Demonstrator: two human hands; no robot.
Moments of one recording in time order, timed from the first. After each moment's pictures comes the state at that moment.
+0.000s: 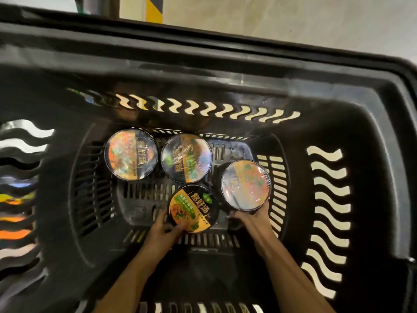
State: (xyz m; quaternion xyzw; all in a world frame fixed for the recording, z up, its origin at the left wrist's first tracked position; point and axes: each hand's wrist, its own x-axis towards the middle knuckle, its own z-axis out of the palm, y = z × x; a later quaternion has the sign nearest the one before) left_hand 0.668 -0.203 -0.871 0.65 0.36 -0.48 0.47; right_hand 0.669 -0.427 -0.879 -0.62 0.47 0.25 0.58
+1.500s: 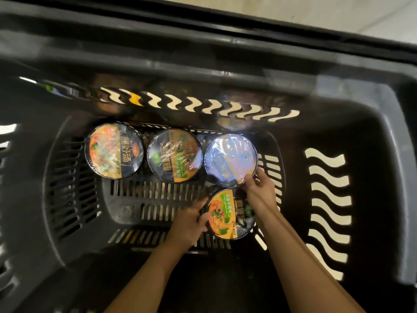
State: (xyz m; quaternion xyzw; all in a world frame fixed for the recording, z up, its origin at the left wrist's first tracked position) left_hand 0.684 -0.280 -0.894 0.77 0.11 -0.47 0.43; right_hand 0.729 -0.445 -0.886 -0.71 0.46 0.26 0.47
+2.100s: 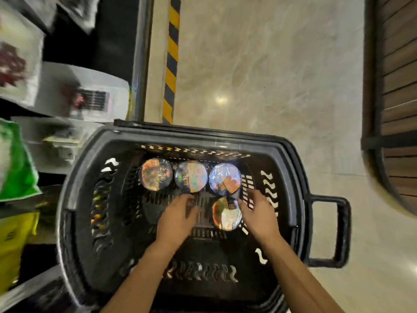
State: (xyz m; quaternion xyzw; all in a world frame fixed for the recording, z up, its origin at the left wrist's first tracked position) left_hand 0.742 -0.249 -0.687 0.89 0.09 -0.33 0.31; right_hand 0.738 -0.438 -0.670 -0.84 0.29 0.31 0.33
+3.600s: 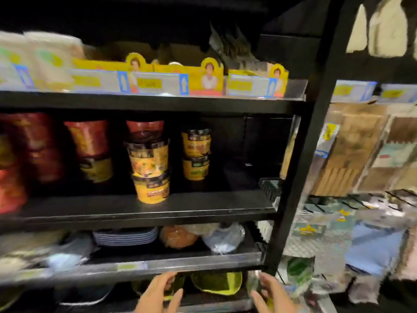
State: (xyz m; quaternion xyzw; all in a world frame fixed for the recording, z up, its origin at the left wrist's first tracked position) left_hand 0.281 -0.182 -0.131 0.69 0.58 0.34 0.27; right_hand 0.511 -0.236 -0.139 -0.76 -0.41 0.27 0.43
